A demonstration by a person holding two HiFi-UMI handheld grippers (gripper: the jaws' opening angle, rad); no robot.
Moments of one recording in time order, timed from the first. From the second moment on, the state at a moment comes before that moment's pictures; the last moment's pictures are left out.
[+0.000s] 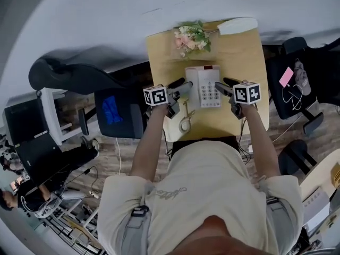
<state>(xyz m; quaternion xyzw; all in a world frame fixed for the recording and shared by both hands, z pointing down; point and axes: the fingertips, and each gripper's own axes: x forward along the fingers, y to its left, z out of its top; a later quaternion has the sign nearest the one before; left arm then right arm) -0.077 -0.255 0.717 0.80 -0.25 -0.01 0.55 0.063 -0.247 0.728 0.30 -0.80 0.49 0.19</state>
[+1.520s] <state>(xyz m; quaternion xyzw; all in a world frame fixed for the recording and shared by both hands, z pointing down) -0.075 -0.205 0.409 0.93 -0.35 0.02 0.11 0.043 -0.209 0.387 0.38 -0.92 0.07 0.06</state>
